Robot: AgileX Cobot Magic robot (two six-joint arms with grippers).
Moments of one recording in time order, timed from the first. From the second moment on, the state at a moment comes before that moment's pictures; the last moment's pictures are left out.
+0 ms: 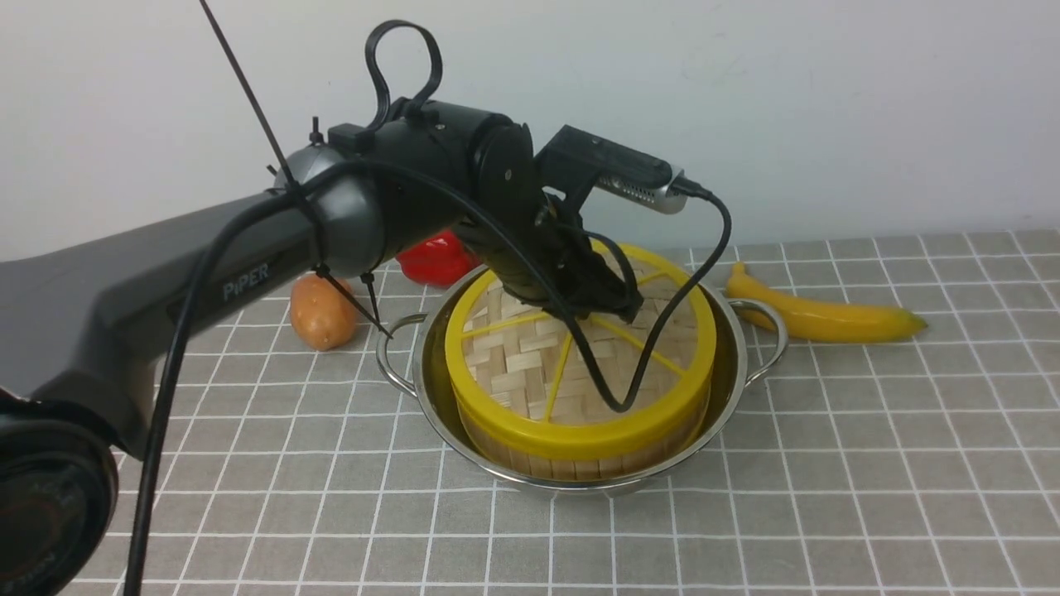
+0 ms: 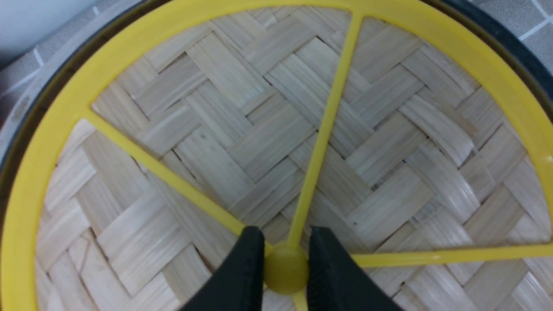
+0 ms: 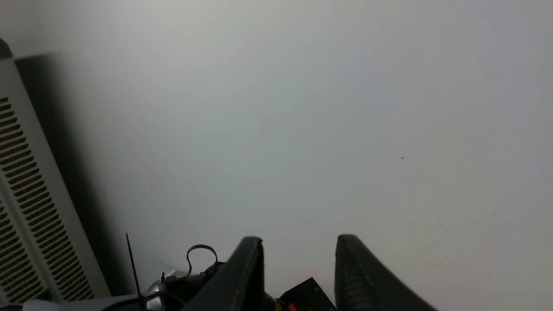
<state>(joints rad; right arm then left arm) 0.36 0.79 -1.84 0.20 1.23 0.18 -0.53 2.03 -1.67 -0.04 0.75 0.12</state>
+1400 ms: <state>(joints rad) 0.36 0.71 -1.50 0.02 1.22 0.04 -0.53 1.69 -1.67 0.14 1.06 0.15</state>
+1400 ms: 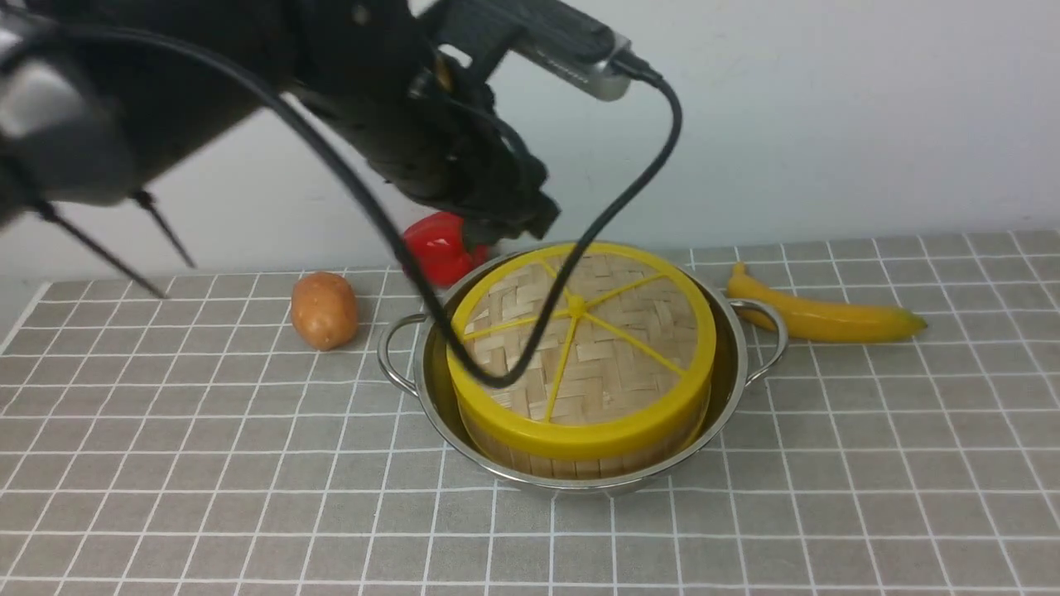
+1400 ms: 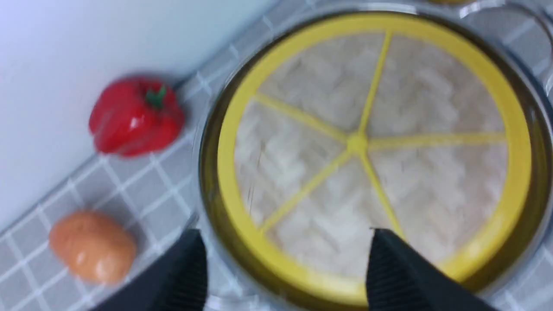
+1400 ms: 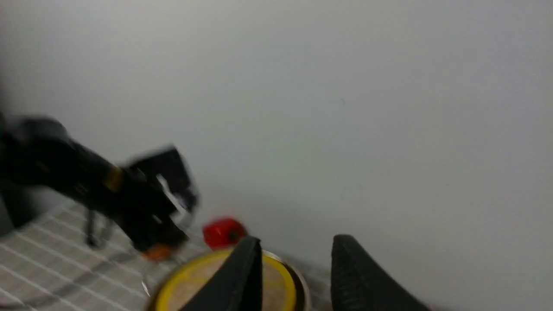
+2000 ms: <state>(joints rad) 0.36 0.39 -0.54 -0.41 1.02 0.32 -0.53 1.24 -1.17 -0.01 1.01 0.35</state>
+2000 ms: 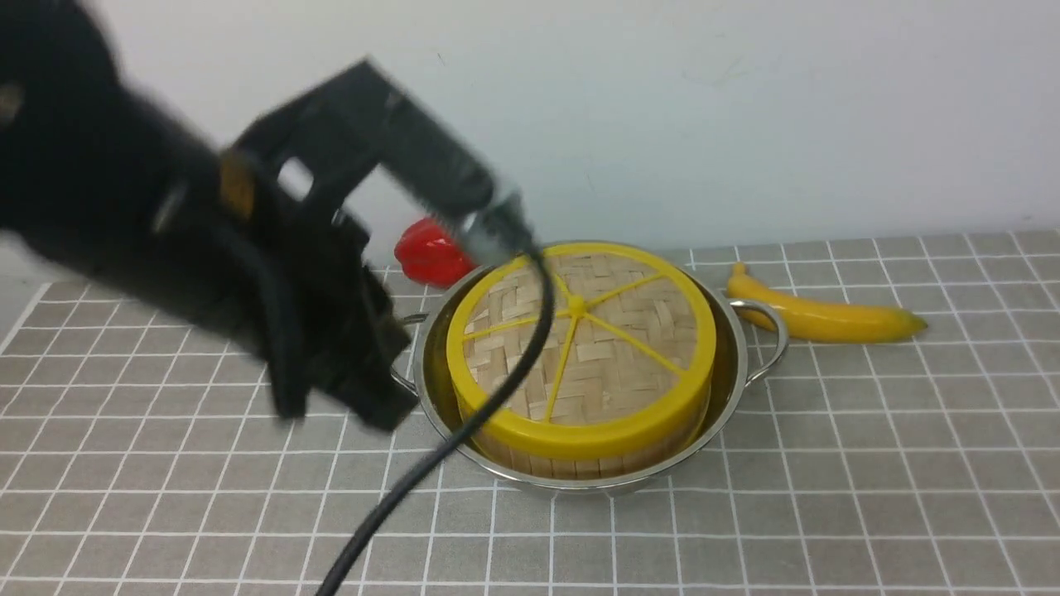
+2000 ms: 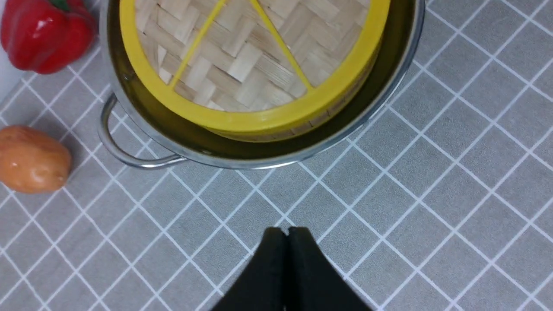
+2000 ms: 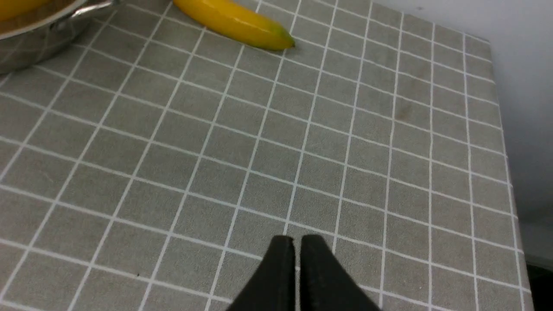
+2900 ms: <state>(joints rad) 0.36 0.34 -0.54 -0.26 1.03 0.41 -0.53 0.75 -0.59 -0.14 0.37 0.26</state>
